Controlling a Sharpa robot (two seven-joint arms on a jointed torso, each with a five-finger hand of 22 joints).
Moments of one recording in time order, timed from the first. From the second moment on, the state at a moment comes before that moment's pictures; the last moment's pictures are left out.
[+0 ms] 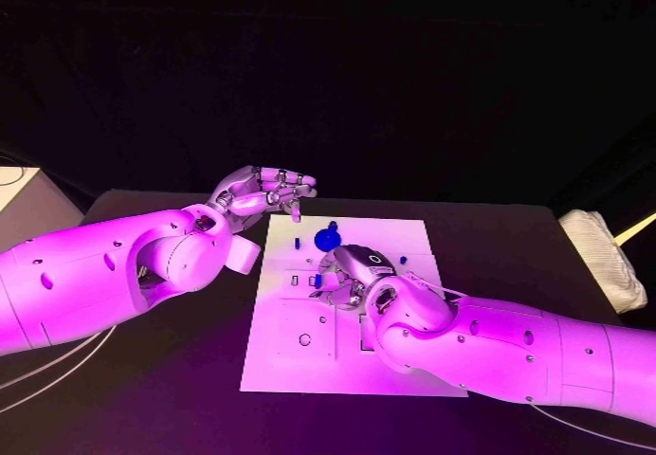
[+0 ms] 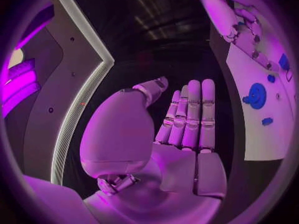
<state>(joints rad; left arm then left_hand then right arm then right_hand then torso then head) 1.27 -0.92 -0.04 1.58 -0.15 -0.22 0.33 1.34 -0.21 0.57 0.08 0.06 0.86 0.22 0.20 0.23 1.11 0.15 0.10 0.10 0.96 0.09 0.90 0.65 0.17 0.82 0.18 1.04 0.61 1.14 -0.48 -0.16 1.53 -1.52 -0.57 -0.50 1.30 -0.21 0.17 0.23 0.05 0.87 0.17 0.18 0.38 1.37 0.09 1.37 1.31 1.47 0.01 1.57 1.31 0.01 1.46 0.11 1.57 1.31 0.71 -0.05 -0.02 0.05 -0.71</state>
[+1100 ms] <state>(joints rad) 1.32 -0.72 -0.04 1.40 -0.87 0.11 -0.47 1.13 -0.12 0.29 0.29 0.07 0.82 0.11 0.70 0.58 1.05 0.04 1.02 0.76 1.47 -0.01 1.47 1.31 0.10 1.26 0.09 1.40 1.13 1.32 -0.88 -0.15 1.67 -1.01 -0.50 -0.05 1.45 -0.15 0.16 0.28 0.14 0.86 0.18 0.19 0.36 1.30 0.09 1.32 1.31 1.46 0.01 1.57 1.31 0.01 1.46 0.12 1.52 1.31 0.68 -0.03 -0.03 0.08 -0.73</state>
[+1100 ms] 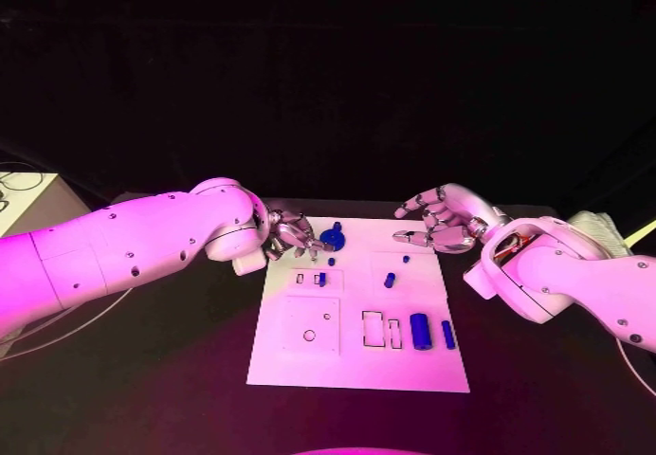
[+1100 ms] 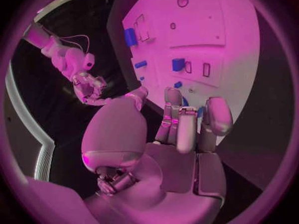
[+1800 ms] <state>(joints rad) 1.34 -0.61 -0.09 1.30 -0.99 0.21 -0.59 1.11 -0.12 0.27 0.29 0.07 0.80 0.11 0.72 0.61 1.04 0.04 1.03 0.75 1.47 -0.01 1.47 1.31 0.10 1.26 0.09 1.40 1.13 1.34 -0.88 -0.14 1.65 -0.94 -0.53 -0.03 1.45 -0.15 0.16 0.28 0.15 0.86 0.18 0.19 0.36 1.30 0.09 1.31 1.31 1.46 0.01 1.57 1.31 0.01 1.46 0.12 1.52 1.31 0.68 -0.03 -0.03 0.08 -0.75</state>
